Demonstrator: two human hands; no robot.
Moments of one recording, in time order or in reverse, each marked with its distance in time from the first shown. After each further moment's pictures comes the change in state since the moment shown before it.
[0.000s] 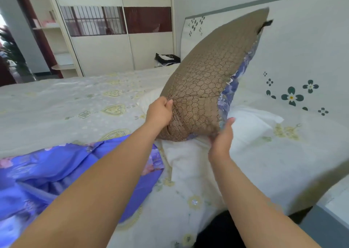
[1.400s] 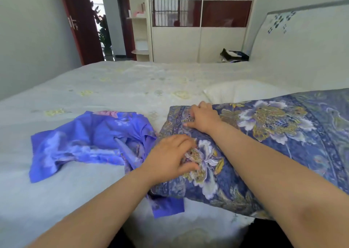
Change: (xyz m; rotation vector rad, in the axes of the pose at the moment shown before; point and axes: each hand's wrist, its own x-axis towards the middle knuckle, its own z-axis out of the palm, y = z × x) left_hand -0.231 -0.132 -0.158 0.546 -0.033 0.532; right_hand -0.135 0.059 0.169 -1.590 -1.049 -0.824
